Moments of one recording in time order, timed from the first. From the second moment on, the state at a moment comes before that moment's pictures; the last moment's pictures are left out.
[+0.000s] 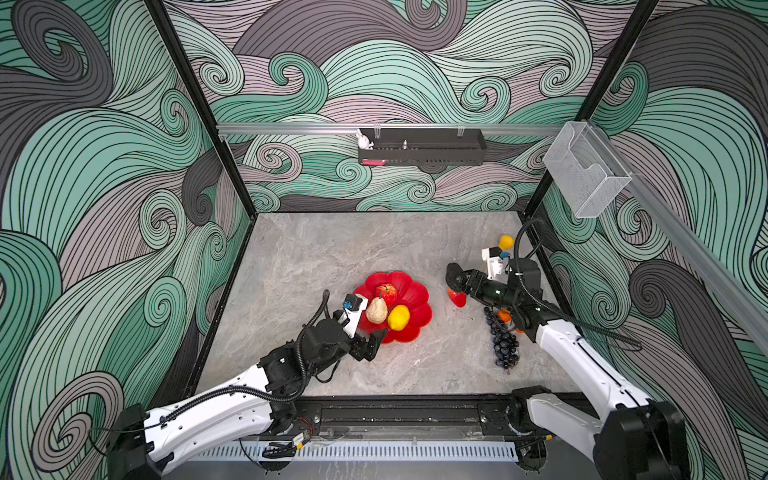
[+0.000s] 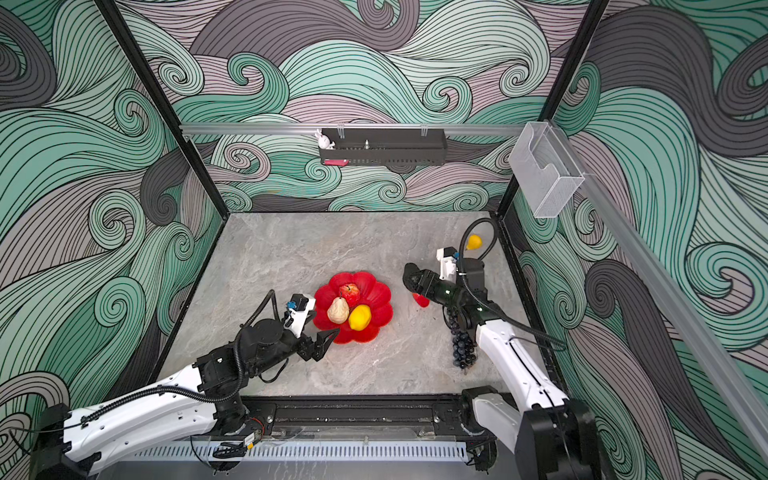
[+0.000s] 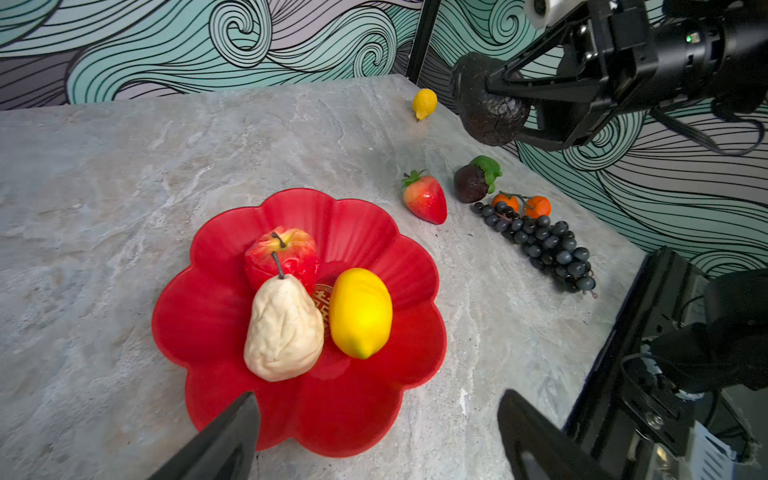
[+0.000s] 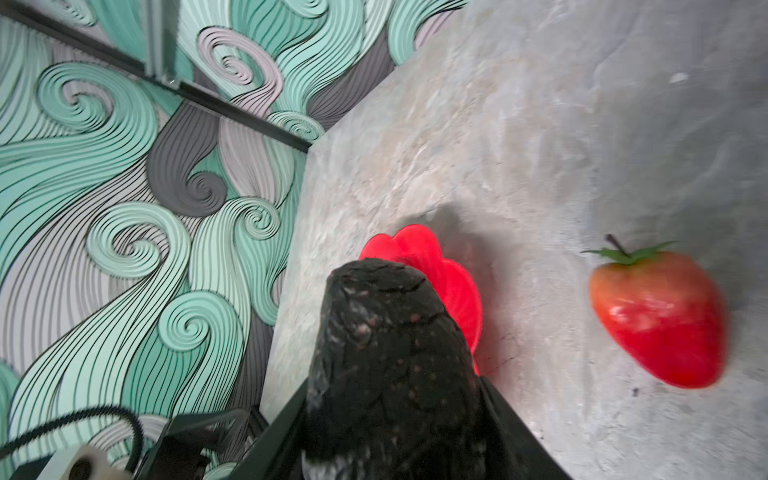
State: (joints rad) left arm -0.98 0.75 0.46 -0.12 -0.18 -0.33; right arm 0.20 1.03 0.64 -0.11 -0.59 0.65
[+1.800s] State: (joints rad) left arm -0.95 1.26 1.04 -0.47 0.17 -0.77; right arm 1.00 0.86 0.41 0.20 0.02 0.27
